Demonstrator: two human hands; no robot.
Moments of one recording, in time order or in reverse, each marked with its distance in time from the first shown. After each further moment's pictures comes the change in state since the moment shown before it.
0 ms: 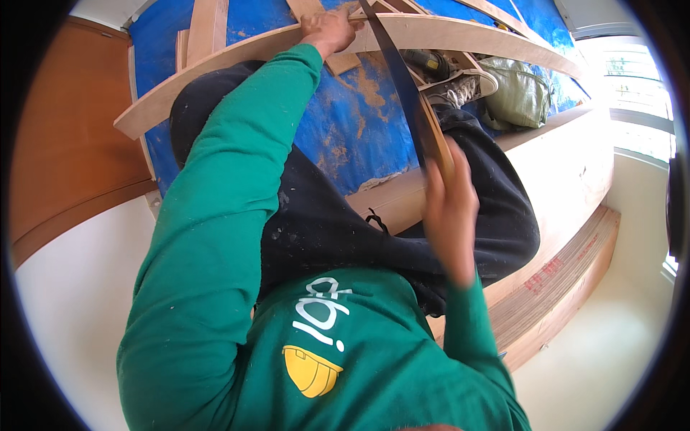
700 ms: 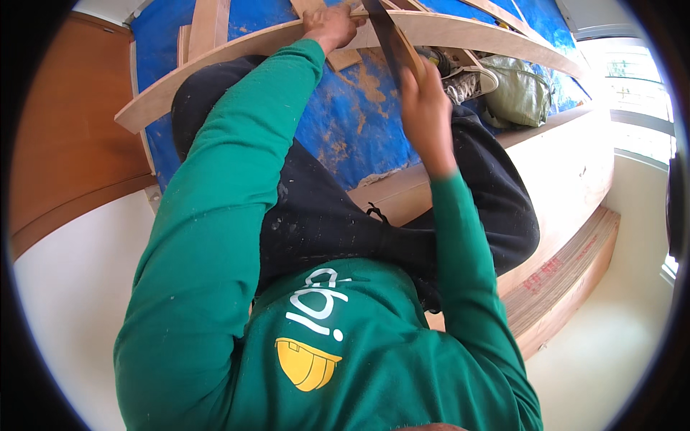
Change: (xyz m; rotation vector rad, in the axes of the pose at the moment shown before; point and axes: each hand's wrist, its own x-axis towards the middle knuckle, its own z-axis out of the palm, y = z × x) left_hand 0.001 0.001 0.002 -0.015 -0.027 -0.009; right_hand 0.107 0.014 0.064 0.068 0.072 -0.112
